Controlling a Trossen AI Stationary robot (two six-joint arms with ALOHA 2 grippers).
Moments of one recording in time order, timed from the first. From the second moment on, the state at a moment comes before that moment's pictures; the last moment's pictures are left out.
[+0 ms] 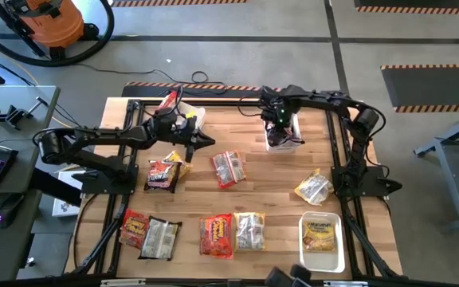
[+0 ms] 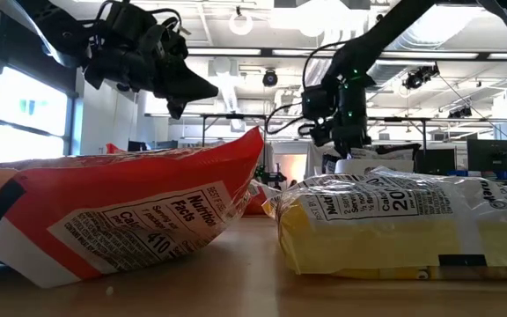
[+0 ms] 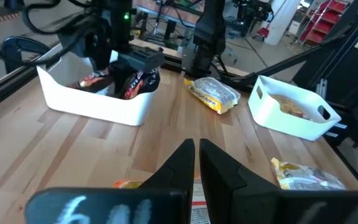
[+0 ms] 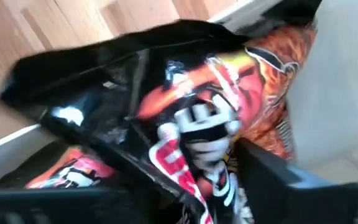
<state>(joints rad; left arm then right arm) 0.45 1.27 0.53 0.47 0.48 -0.14 -0.66 1.89 1.35 -1.00 -0.08 -0.22</state>
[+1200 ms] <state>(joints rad) 0.40 1.27 0.53 0.47 0.43 -0.13 -0.63 1.90 1.62 -1.41 -0.04 -0.70</state>
